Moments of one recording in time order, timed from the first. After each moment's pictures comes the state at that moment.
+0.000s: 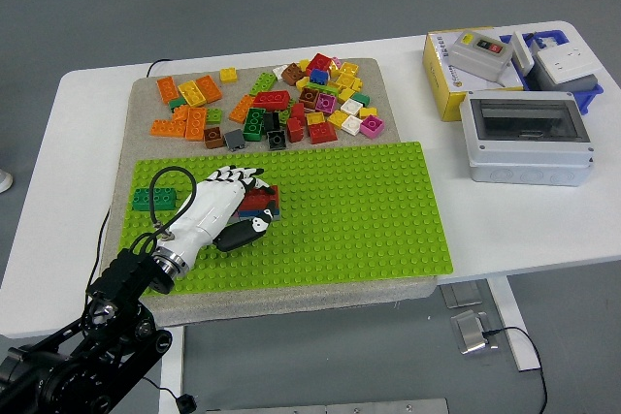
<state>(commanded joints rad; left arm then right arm) -0.30 0.18 -0.84 -1.19 2.15 0.29 -0.04 0.12 -0.09 1.24 0.18 -0.90 -0.11 -0.16</state>
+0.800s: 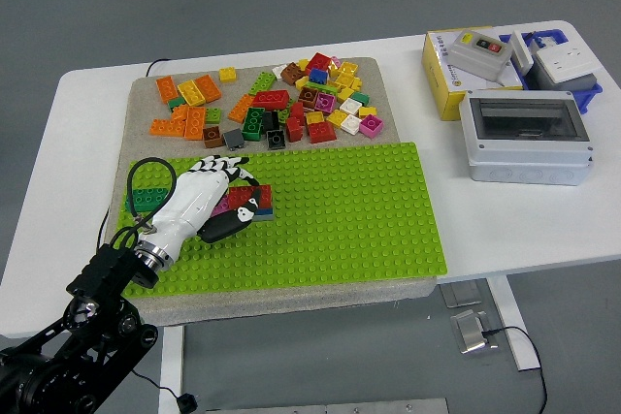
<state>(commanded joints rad) -0.27 0.21 -0.91 -1.27 2.13 0.30 -0.05 0.11 -0.09 1.24 0.18 -0.90 -0.10 -0.16</state>
